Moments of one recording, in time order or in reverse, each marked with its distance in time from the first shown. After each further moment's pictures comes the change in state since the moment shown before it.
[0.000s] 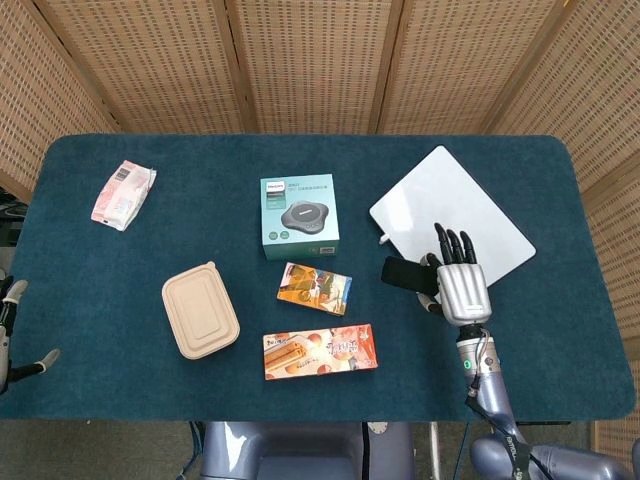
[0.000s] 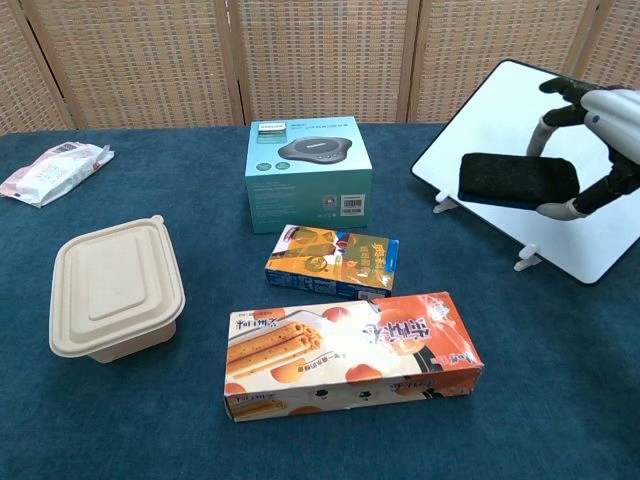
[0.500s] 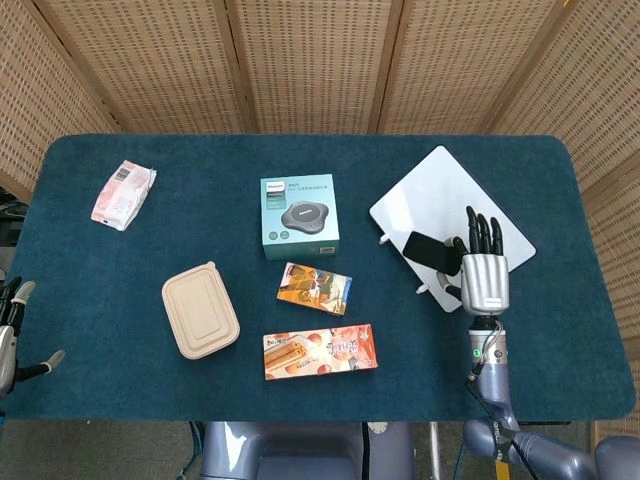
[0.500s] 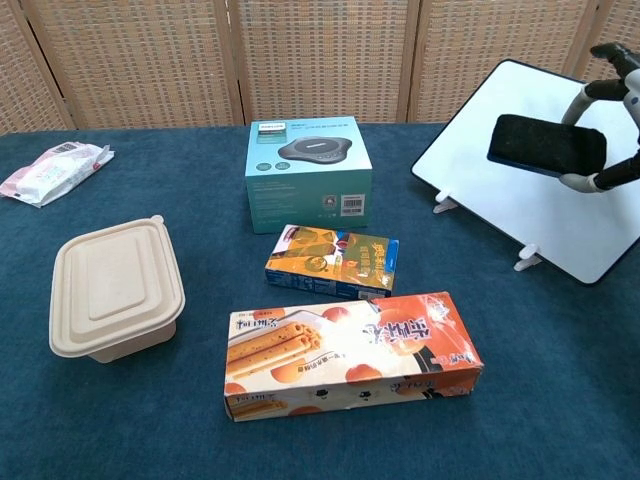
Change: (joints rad) left arm -0.007 -0.014 0.005 0.005 -0.001 -0.013 0.022; right arm -0.024 -0.180 0.064 0.399 -0.103 0.107 0.205
